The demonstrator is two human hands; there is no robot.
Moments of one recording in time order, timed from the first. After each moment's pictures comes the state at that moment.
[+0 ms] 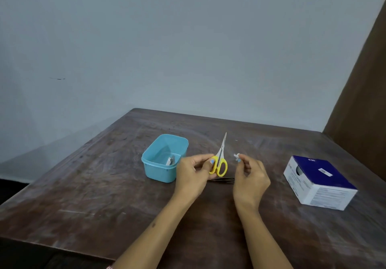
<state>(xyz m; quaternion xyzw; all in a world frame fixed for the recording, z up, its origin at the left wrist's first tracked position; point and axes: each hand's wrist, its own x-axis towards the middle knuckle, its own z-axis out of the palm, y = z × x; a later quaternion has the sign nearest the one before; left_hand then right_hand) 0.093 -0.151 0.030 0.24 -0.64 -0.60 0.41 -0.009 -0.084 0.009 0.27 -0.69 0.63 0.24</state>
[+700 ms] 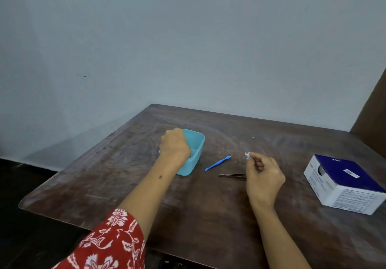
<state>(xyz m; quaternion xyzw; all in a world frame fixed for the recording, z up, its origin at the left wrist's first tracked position) 0.125 -0.219 0.081 0.56 -0.79 -0.16 0.18 -0.006 -0.085 0.006 0.30 -0.69 0.63 0.20</state>
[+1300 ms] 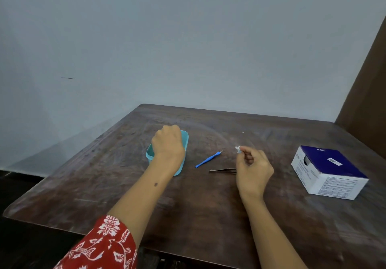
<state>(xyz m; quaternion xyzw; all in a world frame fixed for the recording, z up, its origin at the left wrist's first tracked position) 0.122 -0.194 0.089 0.52 -0.84 0.00 0.18 -0.007 -0.083 0.009 0.28 -0.69 0.64 0.20</state>
